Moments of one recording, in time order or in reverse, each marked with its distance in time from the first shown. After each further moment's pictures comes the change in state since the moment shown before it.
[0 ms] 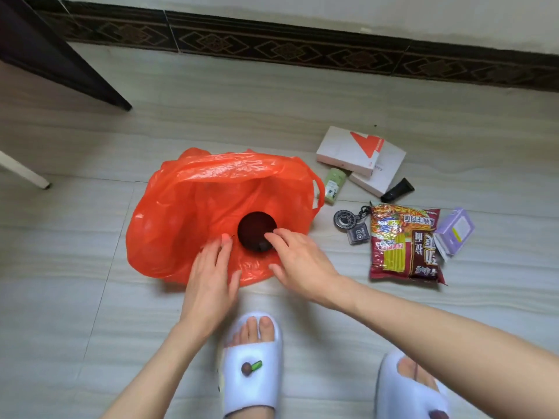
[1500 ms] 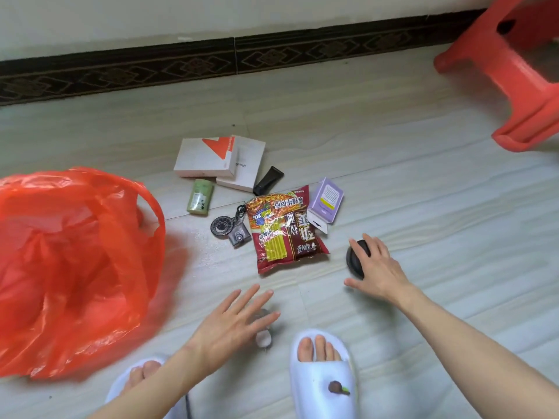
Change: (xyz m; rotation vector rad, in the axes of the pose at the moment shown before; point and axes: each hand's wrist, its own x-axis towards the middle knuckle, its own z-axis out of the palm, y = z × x) left_hand -0.002 0.161 0.113 0.465 -0.416 1.059; right_hand -0.224 0.268 0.016 0.044 -0.026 0.804
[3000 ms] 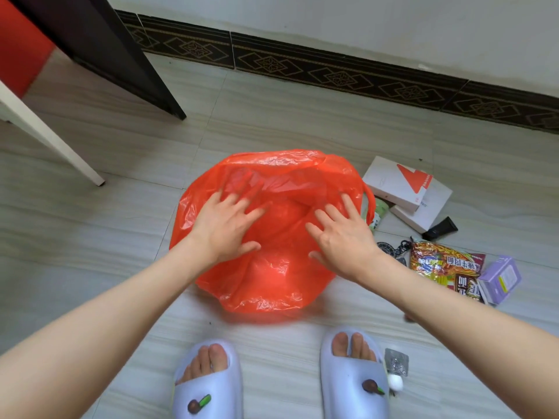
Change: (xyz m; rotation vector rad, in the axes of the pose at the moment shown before) left_hand -0.208 -0.207 -0.086 0.157 0.018 -0.770; right_hand 0.001 -0.397 -0.057 -0.684 0.473 -0.934
